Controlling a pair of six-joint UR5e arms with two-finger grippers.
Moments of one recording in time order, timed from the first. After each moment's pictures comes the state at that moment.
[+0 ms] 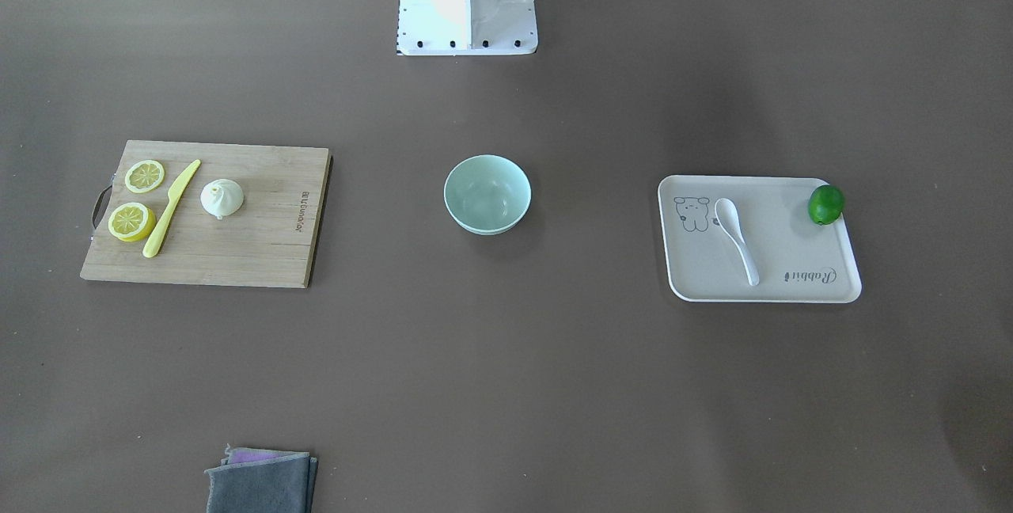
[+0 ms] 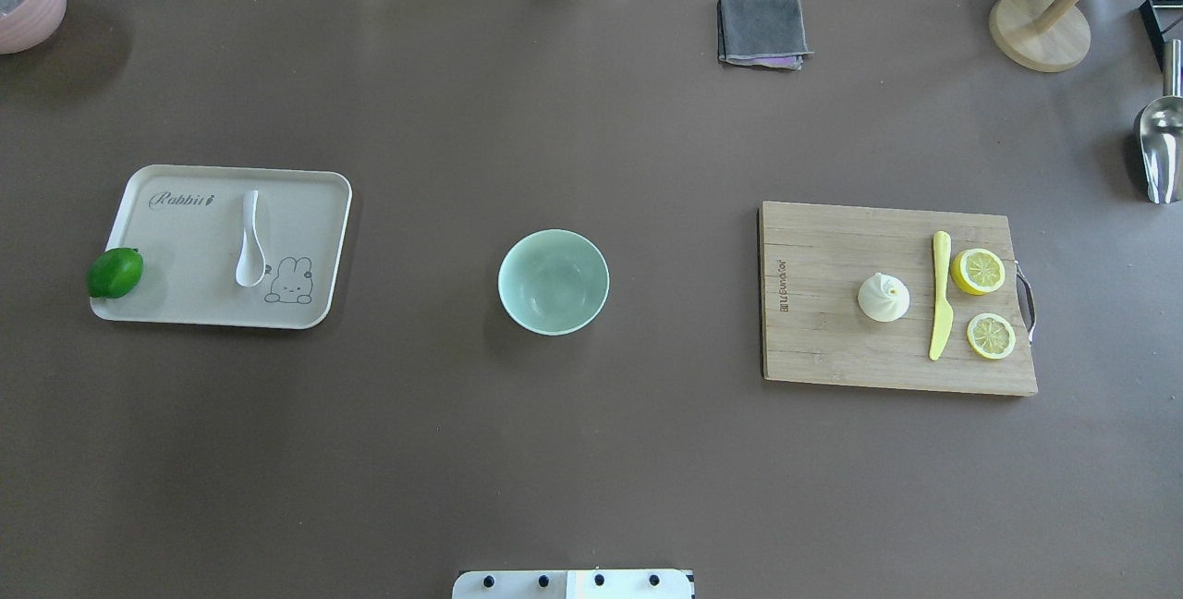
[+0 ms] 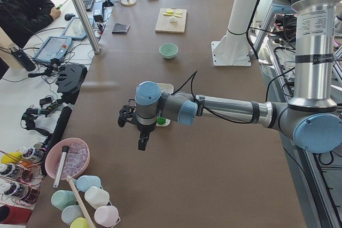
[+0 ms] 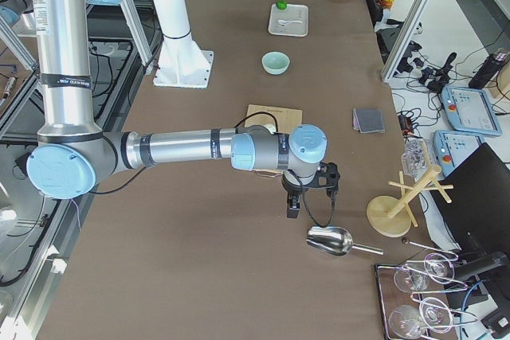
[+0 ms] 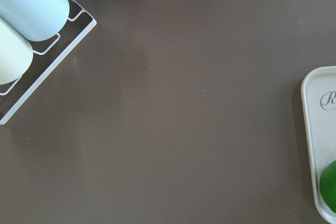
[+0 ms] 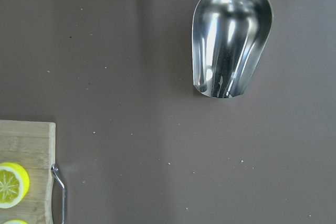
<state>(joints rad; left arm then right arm) -1.50 -1.51 -1.73 -1.74 -2.28 -0.12 1.53 -1.56 1.67 -1.65 2.40 0.10</state>
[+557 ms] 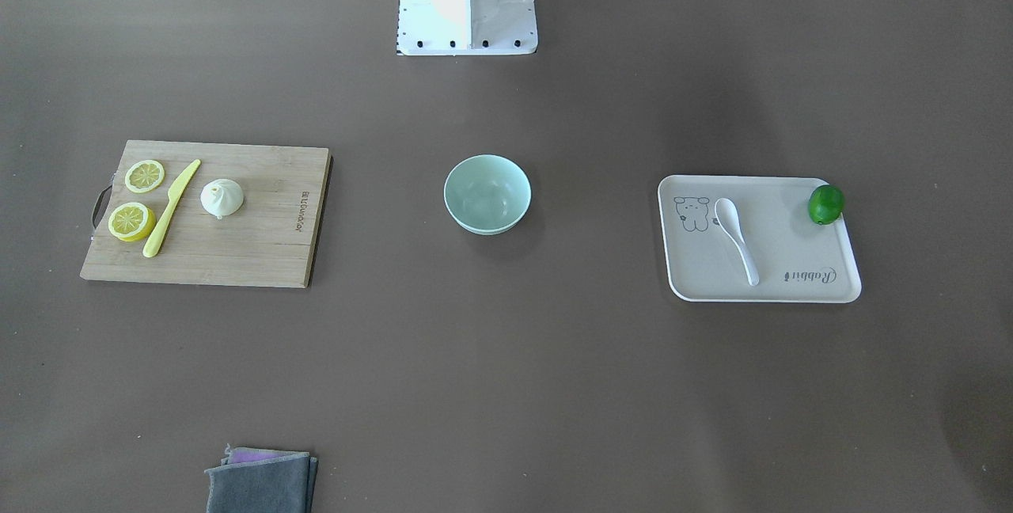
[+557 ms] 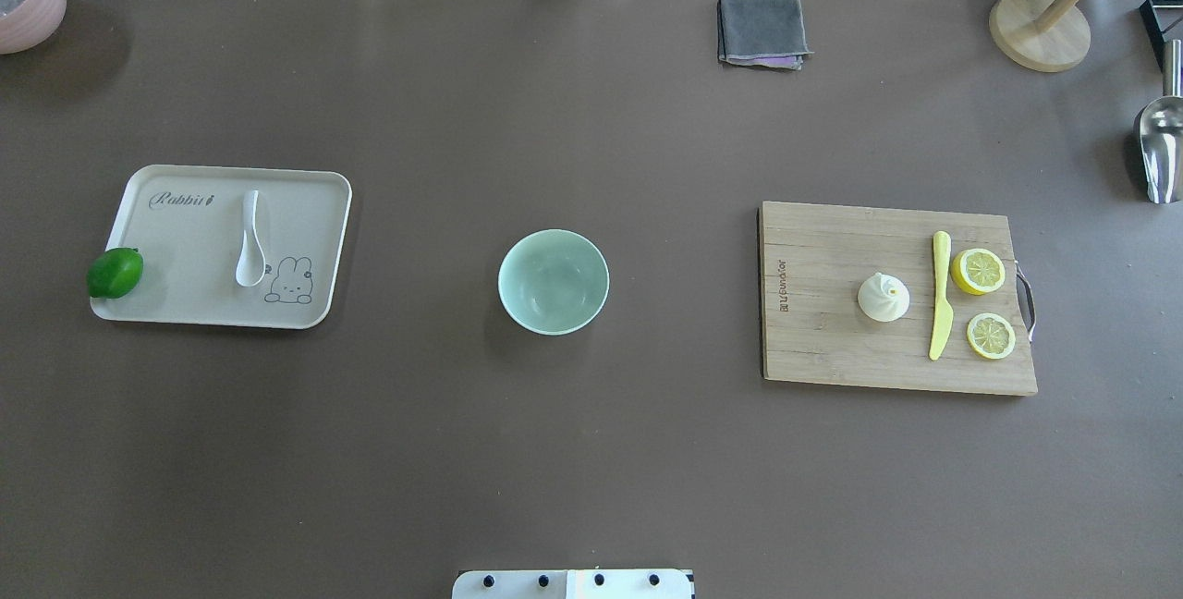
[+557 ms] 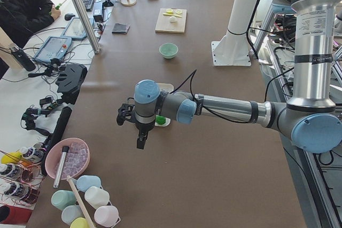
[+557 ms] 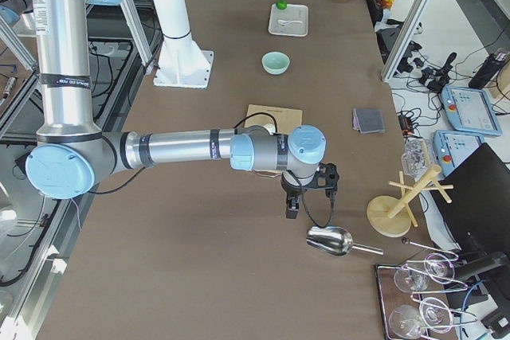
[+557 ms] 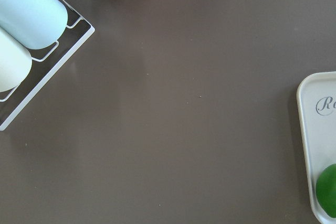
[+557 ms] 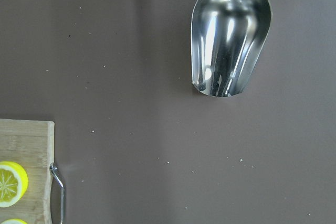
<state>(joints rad) -1.50 -1.51 -1.73 -1.74 -2.28 -0.12 1.53 -1.56 1.68 -1.65 2.40 0.10</state>
